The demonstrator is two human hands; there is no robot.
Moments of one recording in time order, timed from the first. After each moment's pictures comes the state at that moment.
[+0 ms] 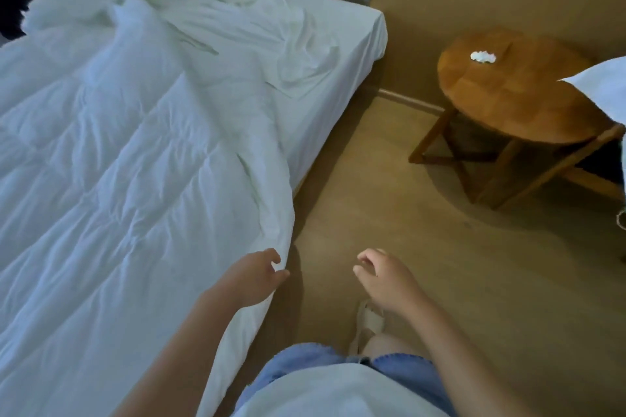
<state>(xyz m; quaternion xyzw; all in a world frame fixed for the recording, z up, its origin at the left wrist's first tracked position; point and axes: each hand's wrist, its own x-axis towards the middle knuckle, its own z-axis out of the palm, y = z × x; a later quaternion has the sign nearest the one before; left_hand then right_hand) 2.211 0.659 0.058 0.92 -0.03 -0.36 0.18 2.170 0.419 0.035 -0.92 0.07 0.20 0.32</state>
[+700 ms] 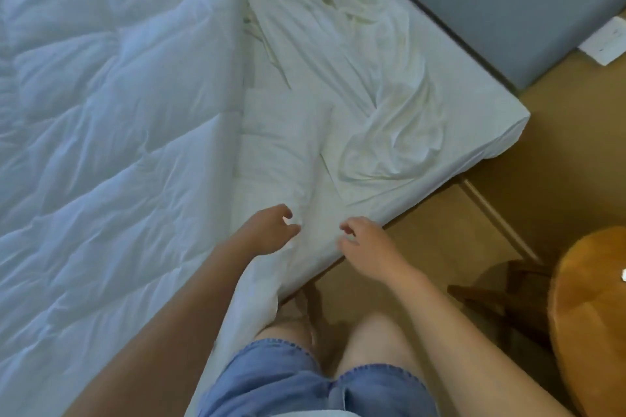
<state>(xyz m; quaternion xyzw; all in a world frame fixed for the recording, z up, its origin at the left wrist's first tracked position) 2.688 0.661 0.013 0.87 0.20 -0.29 0.35 2.732 0.461 0.034 -0.91 -0.18 0.31 0.23</state>
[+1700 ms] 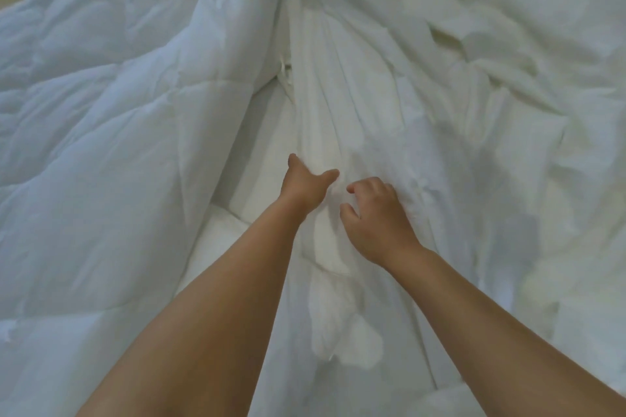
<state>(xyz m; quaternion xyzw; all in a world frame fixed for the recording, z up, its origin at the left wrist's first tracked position) 3.198 0.811 -0.159 0.66 0.58 -0.05 0.47 3.246 0.682 -0.149 -0.84 -0.37 0.29 0.27</state>
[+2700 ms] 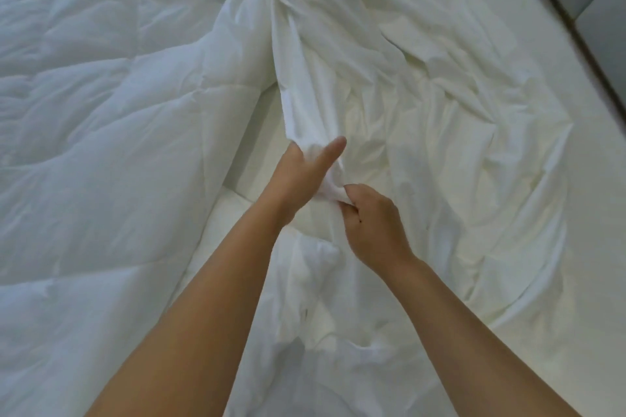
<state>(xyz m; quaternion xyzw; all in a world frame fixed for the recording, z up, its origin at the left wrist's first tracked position) 3.160 0.764 -0.018 0.65 0.45 0.02 0.61 3.208 0.634 -0.049 -0.81 -0.36 0.24 0.40</state>
